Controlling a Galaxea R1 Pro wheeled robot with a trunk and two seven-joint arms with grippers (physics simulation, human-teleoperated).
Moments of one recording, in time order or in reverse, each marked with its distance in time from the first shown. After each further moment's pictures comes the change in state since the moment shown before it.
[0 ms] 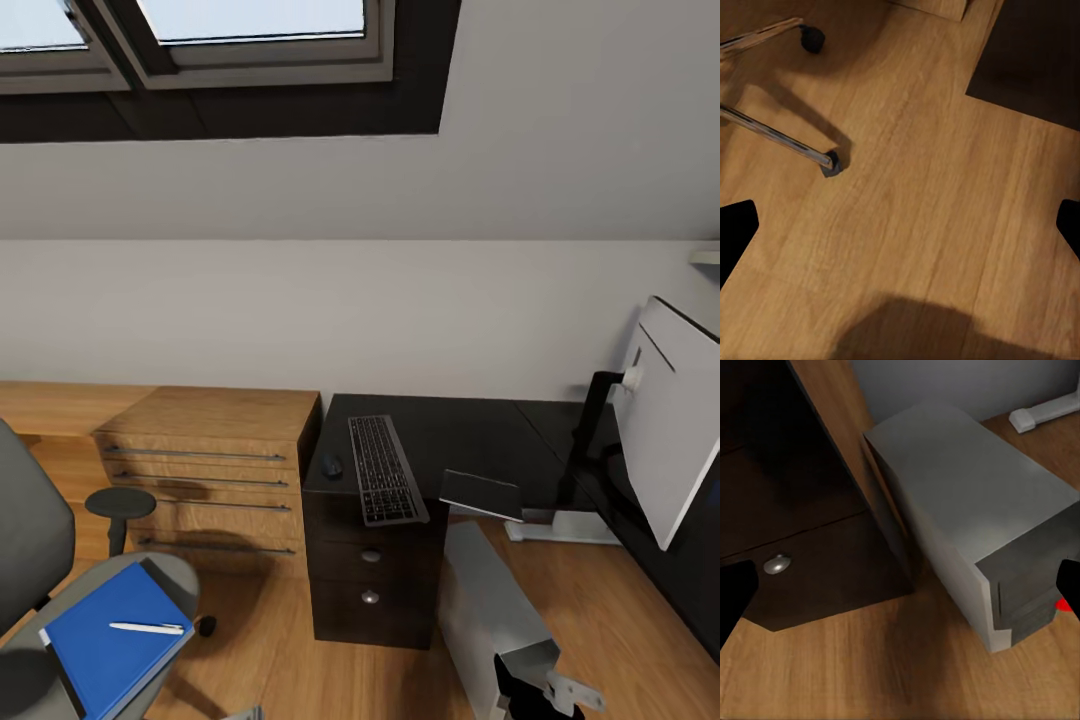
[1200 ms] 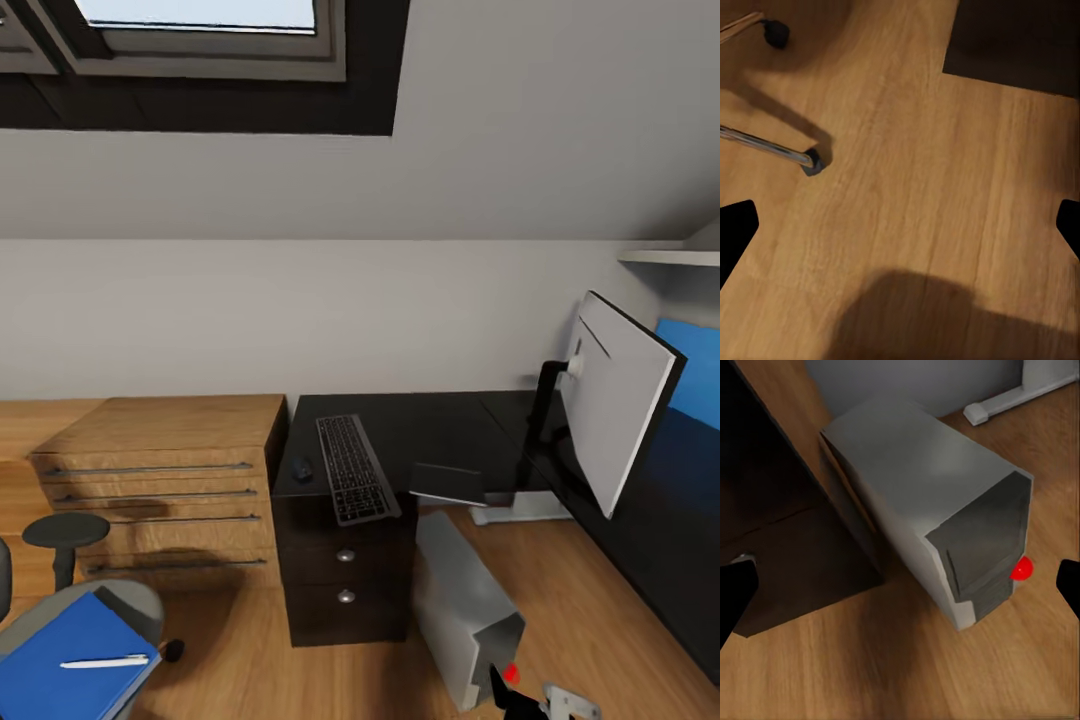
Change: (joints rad) left arm 0.000 -0.004 0.000 0.052 0.000 -0.003 0.000; right arm 0.000 0.009 0.018 0.050 0.006 -0.044 0.000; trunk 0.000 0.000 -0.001
